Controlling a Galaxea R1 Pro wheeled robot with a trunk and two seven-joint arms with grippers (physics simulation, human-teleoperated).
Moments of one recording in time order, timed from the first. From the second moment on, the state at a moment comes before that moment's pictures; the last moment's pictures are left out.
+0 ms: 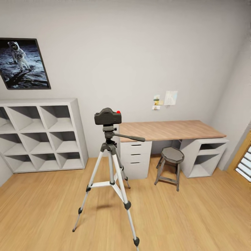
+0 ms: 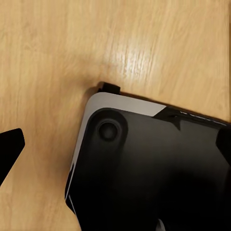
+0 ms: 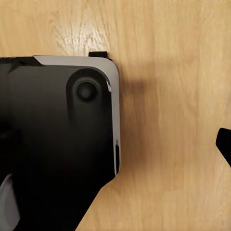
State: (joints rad) left arm -0.26 0.02 -0.51 0.00 0.79 -0.01 0.03; right arm -0.15 -0.11 -0.28 0.03 0.24 -0.09 0.07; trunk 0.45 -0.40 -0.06
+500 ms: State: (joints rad) left arm -0.26 0.02 -0.51 0.00 0.79 0.00 0.03; right arm -0.15 -0.11 -0.27 0.03 0.25 -0.08 0.07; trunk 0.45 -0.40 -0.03
